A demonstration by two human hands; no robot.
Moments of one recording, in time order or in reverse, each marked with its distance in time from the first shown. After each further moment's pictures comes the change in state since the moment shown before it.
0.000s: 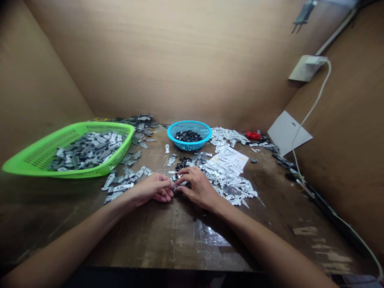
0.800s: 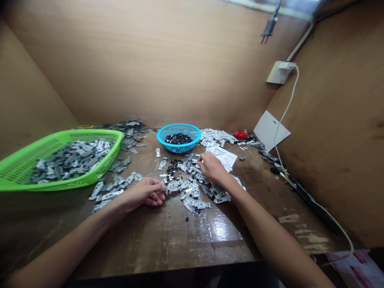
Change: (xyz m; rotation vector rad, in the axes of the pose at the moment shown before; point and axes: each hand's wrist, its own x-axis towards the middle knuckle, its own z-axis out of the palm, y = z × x) left_hand -0.004 0.007 0.003 0.037 -0.002 -0.032; right_hand 0.002 0.078 -0.058 -0.430 0.037 0.271
